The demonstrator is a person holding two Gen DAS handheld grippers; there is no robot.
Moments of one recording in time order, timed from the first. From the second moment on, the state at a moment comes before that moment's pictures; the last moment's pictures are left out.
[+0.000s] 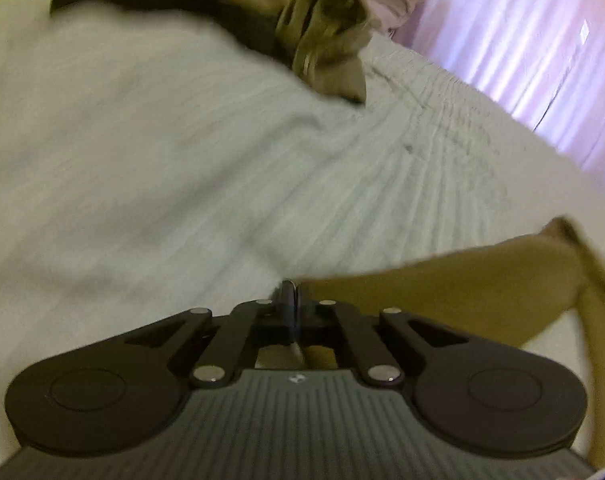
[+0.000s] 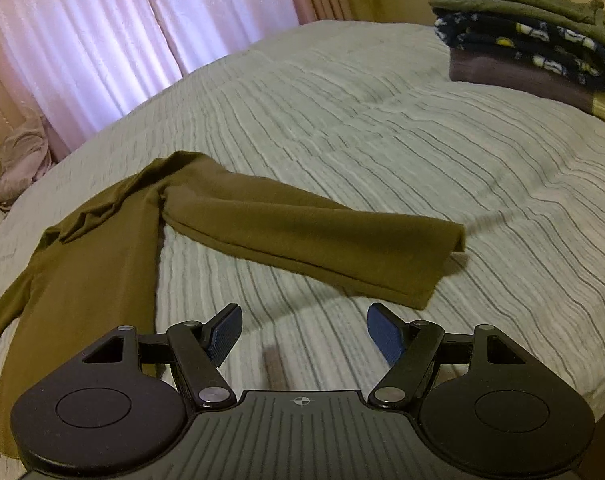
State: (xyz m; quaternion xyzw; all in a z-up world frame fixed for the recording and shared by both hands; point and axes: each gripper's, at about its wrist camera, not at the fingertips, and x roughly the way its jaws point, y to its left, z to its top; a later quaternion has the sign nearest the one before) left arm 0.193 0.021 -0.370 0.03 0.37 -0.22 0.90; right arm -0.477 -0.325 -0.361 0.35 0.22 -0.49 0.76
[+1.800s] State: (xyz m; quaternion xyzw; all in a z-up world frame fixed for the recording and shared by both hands) left arm -0.007 -0.062 -0.388 0.03 0.48 -0.53 0.70; right arm -0.442 -0.263 -0.364 0.32 0.26 -0.38 0.82
